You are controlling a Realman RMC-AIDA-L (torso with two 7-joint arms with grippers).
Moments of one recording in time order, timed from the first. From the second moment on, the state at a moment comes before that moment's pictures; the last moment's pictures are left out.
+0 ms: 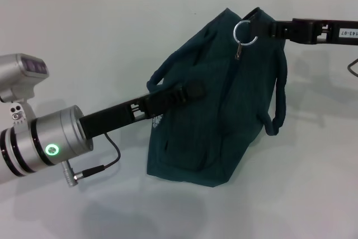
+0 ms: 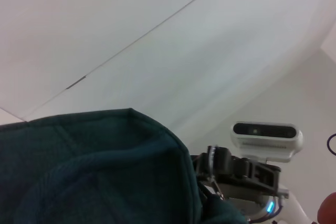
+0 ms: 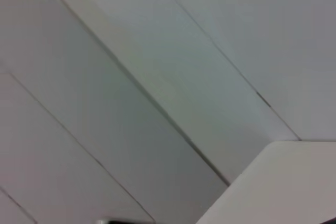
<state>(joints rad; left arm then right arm) -0.53 -2.09 0.91 0.18 1.48 1.69 -1.63 0.65 1.98 -0.93 -0.69 -1.62 -1.62 1.98</state>
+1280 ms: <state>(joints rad) -0.45 -1.98 0.87 0.38 1.46 1.63 -1.87 0.66 2.01 -0.92 -0.70 -1.62 -1.68 1.91</state>
